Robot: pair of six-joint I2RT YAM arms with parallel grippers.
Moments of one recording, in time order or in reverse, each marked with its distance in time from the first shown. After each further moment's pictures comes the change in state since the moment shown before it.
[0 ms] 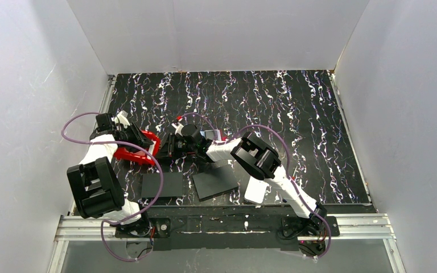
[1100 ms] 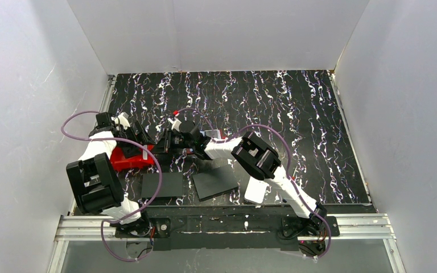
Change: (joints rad) left arm 0.006 0.028 0.044 -0.105 -0.079 0.095; right arm 0.002 0.000 0.065 0.014 -0.002 -0.008
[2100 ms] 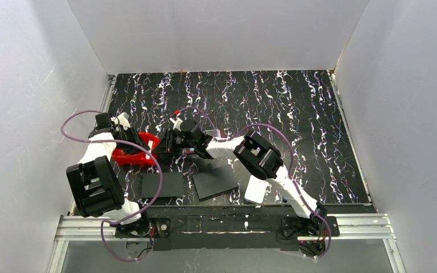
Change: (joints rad) left arm 0.002 -0.018 -0.009 -0.009 0.007 0.037; right arm -0.009 -0.032 -0.026 -0.061 0.009 -0.054
